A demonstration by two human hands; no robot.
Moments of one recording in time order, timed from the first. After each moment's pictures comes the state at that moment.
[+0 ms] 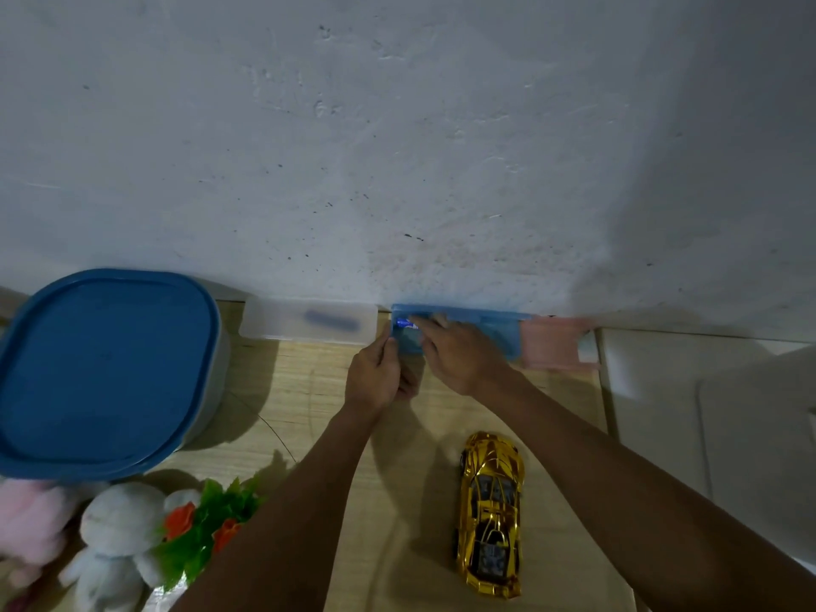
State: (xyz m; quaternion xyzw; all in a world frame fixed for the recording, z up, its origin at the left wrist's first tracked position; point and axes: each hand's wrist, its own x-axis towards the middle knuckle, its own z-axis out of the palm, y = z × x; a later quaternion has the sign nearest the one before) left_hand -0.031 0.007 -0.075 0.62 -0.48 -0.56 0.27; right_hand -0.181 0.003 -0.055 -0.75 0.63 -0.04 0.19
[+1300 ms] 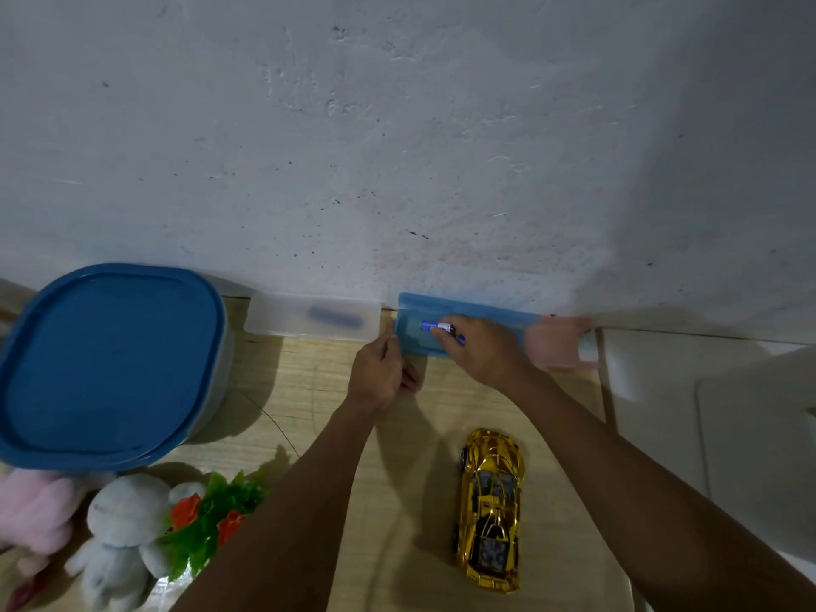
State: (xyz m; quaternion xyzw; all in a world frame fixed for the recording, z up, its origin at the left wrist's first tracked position) left_hand -0.031 0.005 -0.072 0.61 -0.44 -0.60 0.27; right_hand -0.203 0.007 -0.038 -0.66 0.69 -0.10 0.27
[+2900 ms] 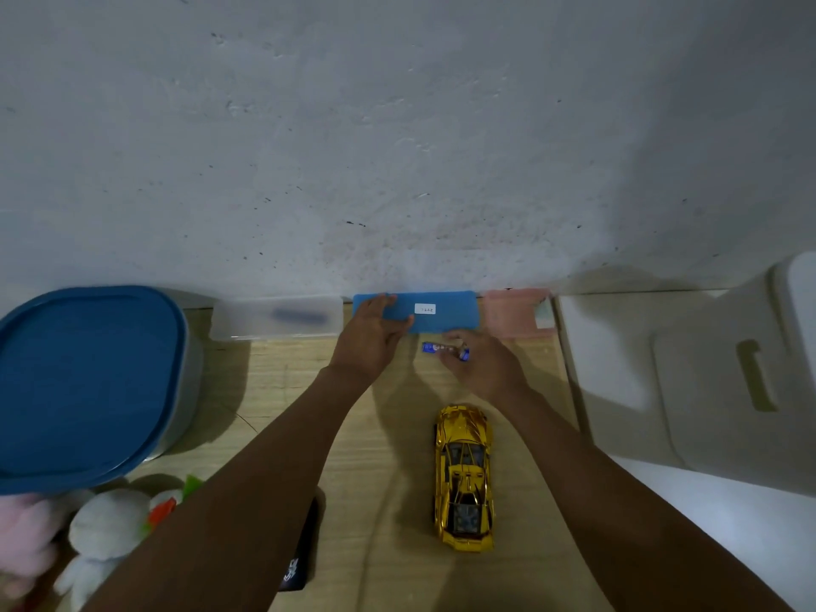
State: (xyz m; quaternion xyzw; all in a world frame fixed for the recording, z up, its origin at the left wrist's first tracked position) left_hand -0.049 -0.012 -0.058 0.48 -0.82 -0.30 0.11; right_hand -0.231 0.075 -0.051 -0.52 0.78 -0.15 0.32
